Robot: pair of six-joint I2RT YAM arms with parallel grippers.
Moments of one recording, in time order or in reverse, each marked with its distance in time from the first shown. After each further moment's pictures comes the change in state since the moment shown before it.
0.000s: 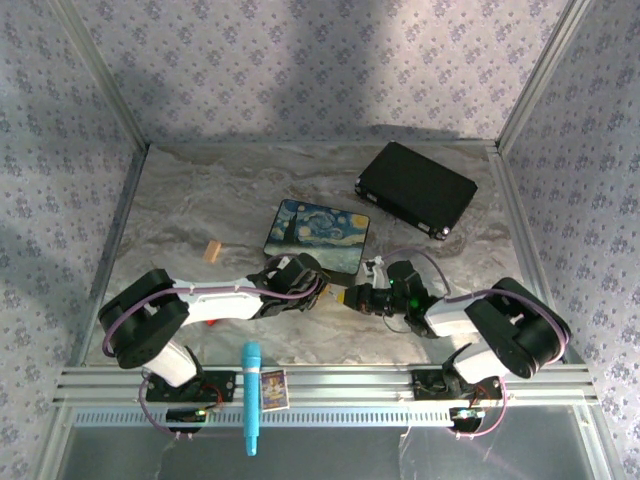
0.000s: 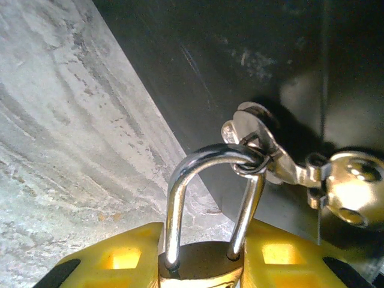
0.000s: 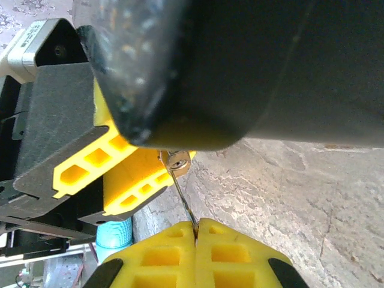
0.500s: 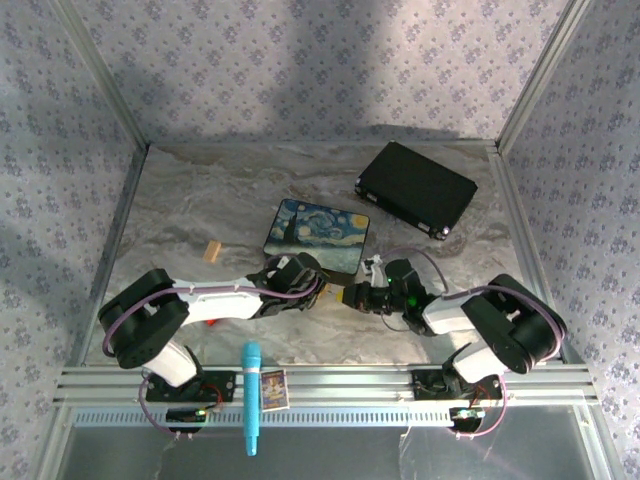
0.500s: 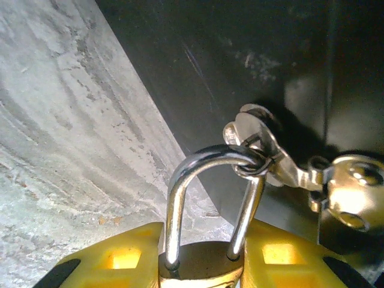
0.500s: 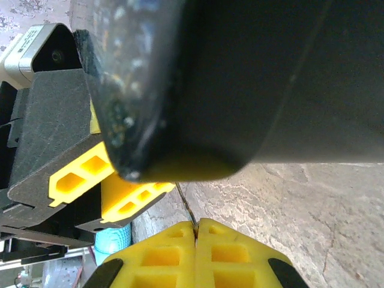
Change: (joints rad) left arm 0.005 0.000 -0.001 0.001 0.000 -0.004; right arm 0.003 0.032 0.022 0.008 0.003 0.000
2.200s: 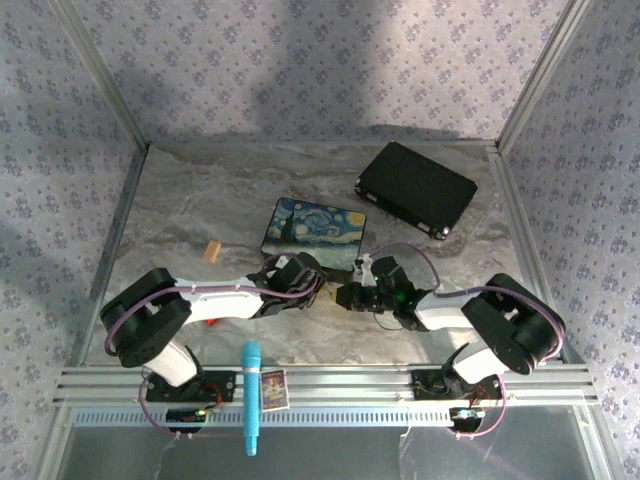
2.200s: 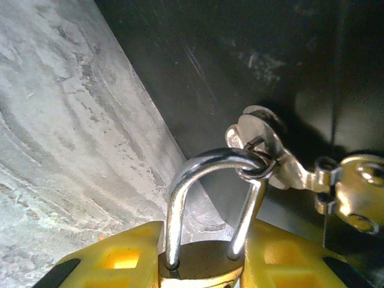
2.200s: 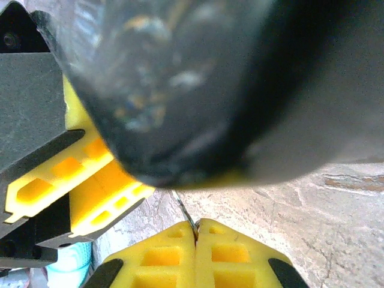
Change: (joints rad) left arm 0.002 0.011 -0.002 0.013 -0.023 -0.010; right arm 0.072 -0.006 0.092 -0.186 0.145 -0.100
